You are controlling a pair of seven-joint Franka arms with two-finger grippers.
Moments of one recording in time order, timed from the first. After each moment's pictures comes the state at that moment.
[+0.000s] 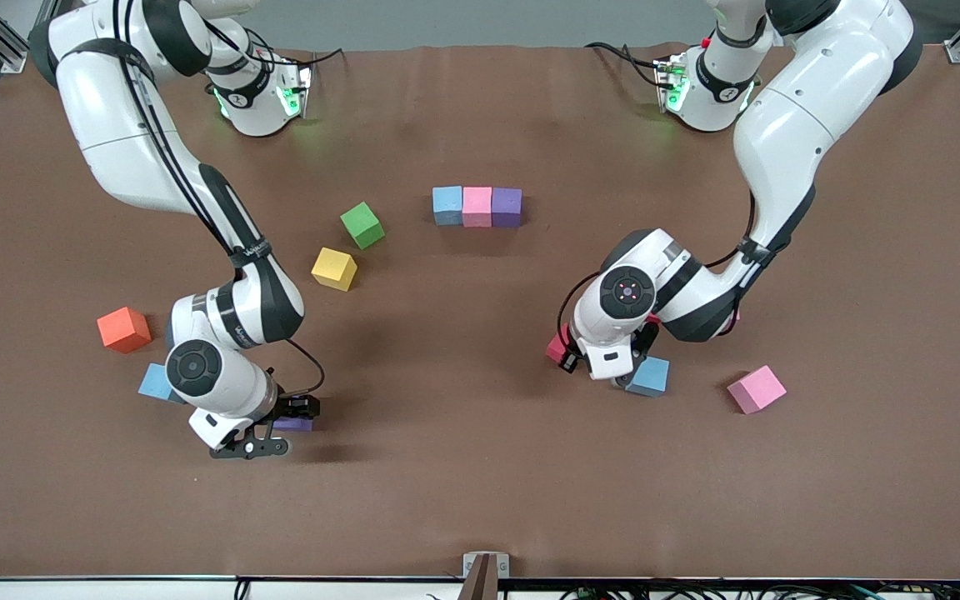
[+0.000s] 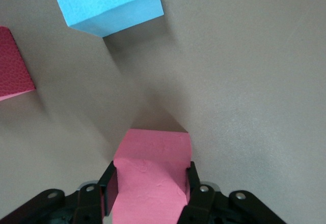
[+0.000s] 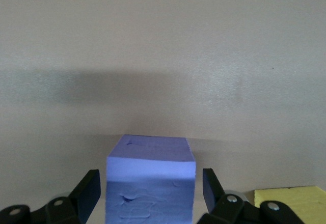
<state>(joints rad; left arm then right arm) 0.01 0.85 -0.67 -1.56 0.52 2.19 -1.79 0.13 0.84 0.12 -1.38 -0.15 2.26 0.25</state>
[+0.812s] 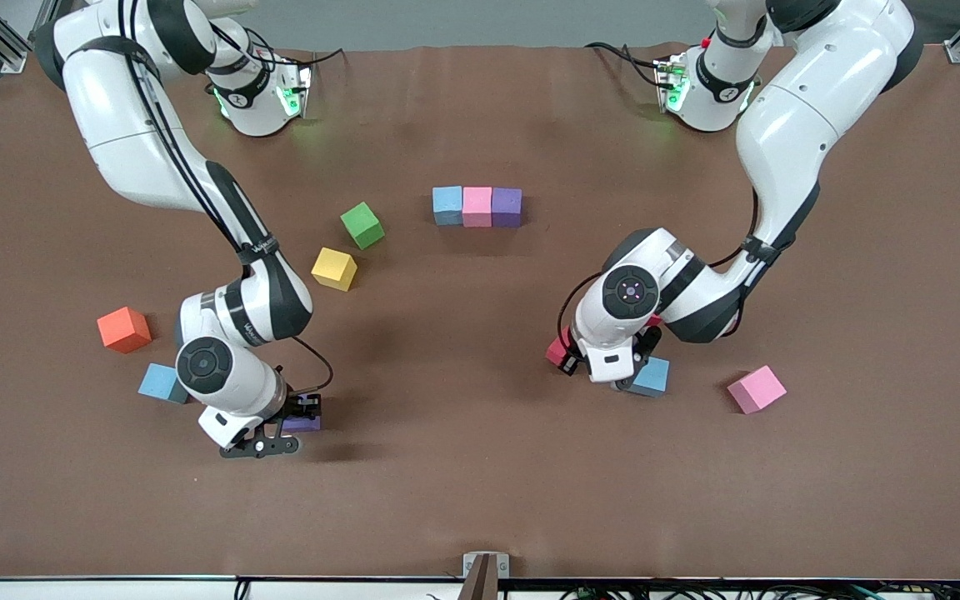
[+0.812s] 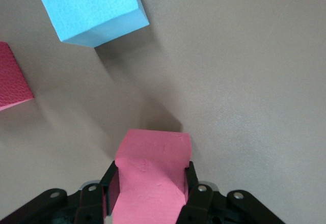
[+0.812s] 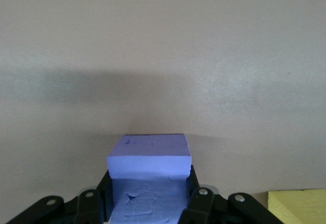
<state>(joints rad) 0.02 0.84 -0.68 -1.53 0.52 2.17 -1.74 0.16 0.84 0.13 -1.36 -0.15 2.25 0.25</state>
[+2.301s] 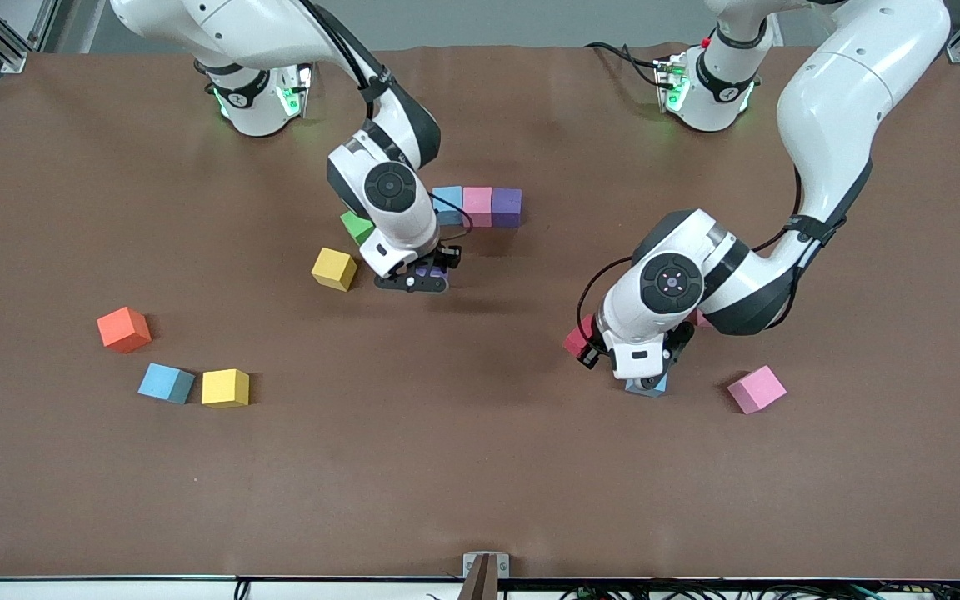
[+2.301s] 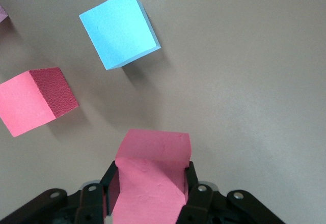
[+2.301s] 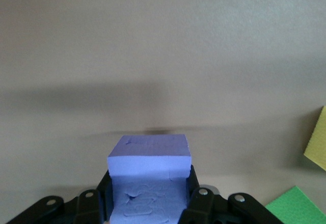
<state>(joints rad) 0.16 0.79 -0.85 -1.51 0.52 2.00 -1.65 0.58 0.45 0.16 -1.95 0.02 2.36 0.79</state>
